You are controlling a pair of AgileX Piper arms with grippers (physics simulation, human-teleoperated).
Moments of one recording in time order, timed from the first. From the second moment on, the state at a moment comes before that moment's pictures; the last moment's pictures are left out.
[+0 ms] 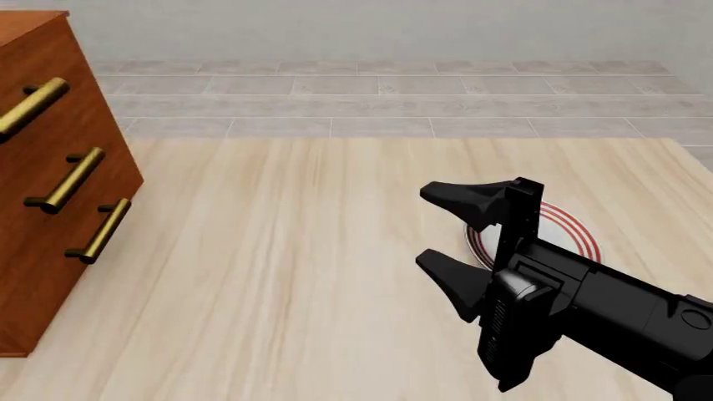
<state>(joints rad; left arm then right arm) 0.64 1.22 -1.28 0.40 -0.45 0.80 1.00 -0.37 -0.40 -1.49</state>
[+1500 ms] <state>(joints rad) 0.59 1.13 -1.39 0.52 -0.41 0.80 1.00 -0.37 -0.40 -1.49</state>
